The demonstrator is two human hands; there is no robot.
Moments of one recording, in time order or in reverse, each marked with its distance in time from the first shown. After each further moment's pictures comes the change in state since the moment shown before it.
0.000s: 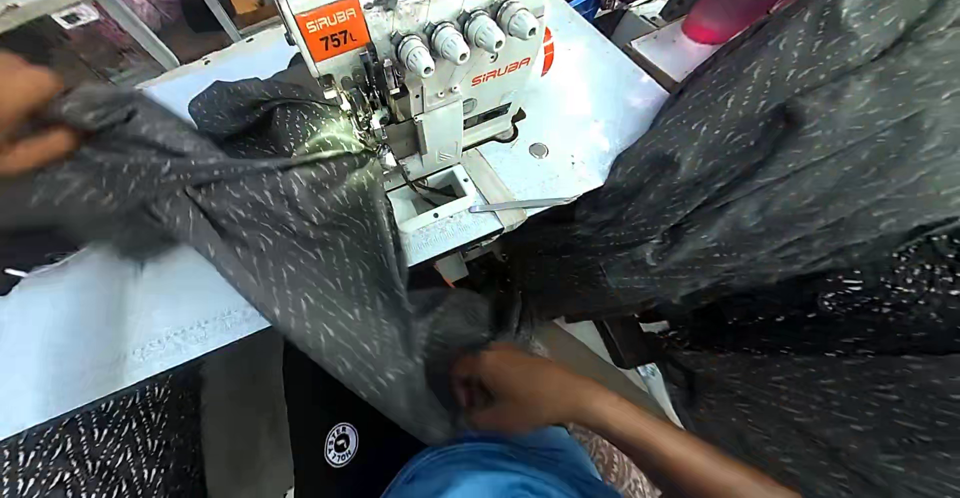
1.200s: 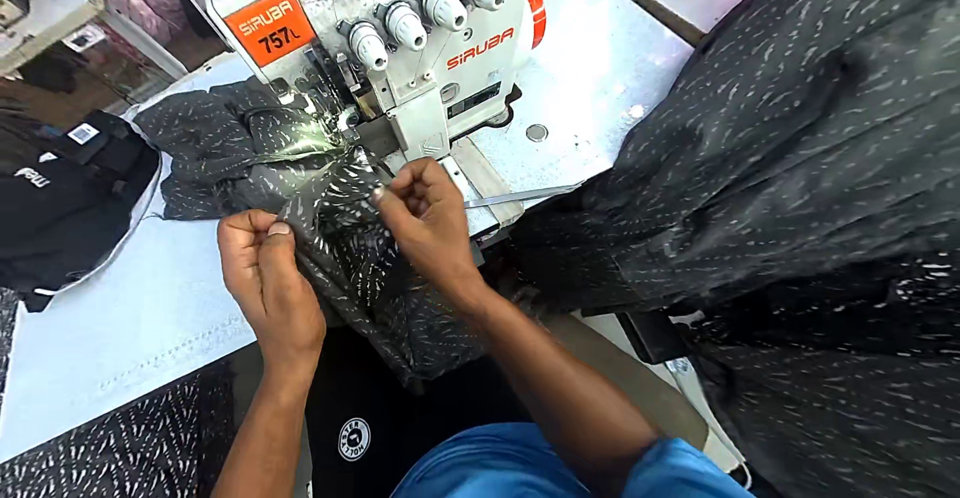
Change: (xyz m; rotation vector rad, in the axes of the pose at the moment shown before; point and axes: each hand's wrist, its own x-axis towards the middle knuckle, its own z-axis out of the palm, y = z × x) left_hand 0.093 0.326 0.060 -1.135 0.960 -0.827; right_hand 0.120 -0.048 -0.093 0.626 1.284 -0.498
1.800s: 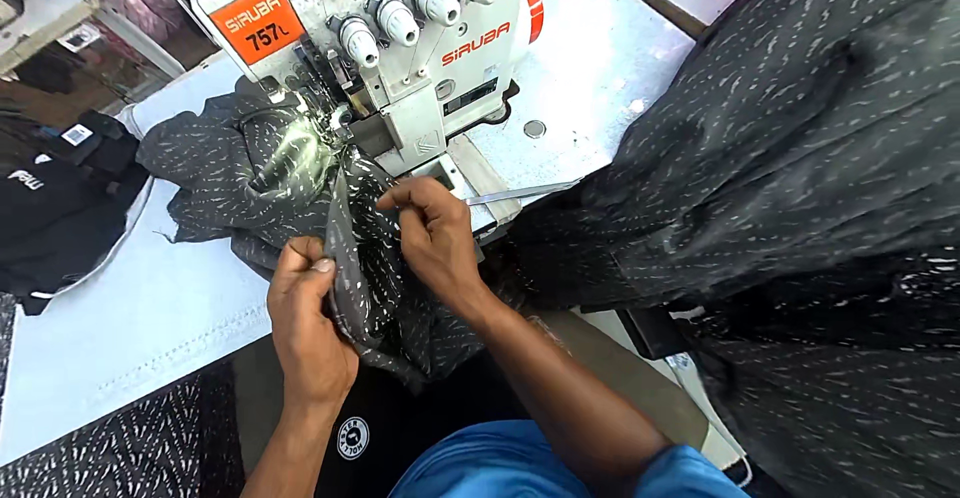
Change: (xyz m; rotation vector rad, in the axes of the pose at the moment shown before) left_hand -0.035 0.020 0.015 -0.345 -0.152 -0.352; right_hand -0.008 0.003 -0.015 -0.265 -0.028 -0.125
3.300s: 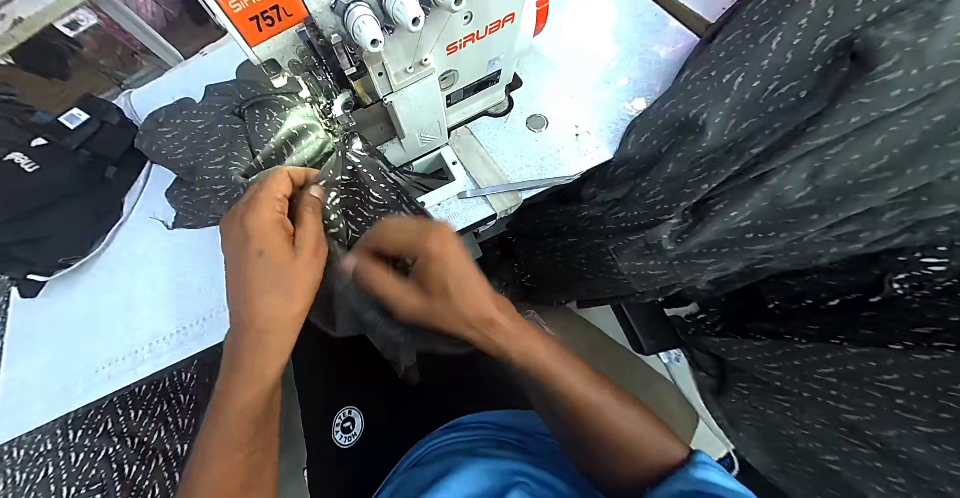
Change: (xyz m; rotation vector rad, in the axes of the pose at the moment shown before) left_hand 0.050 0.033 -0.018 1.057 -0.084 0.278; right_hand -0.024 -0.036 -0.016 -0.082 -0.418 -0.174
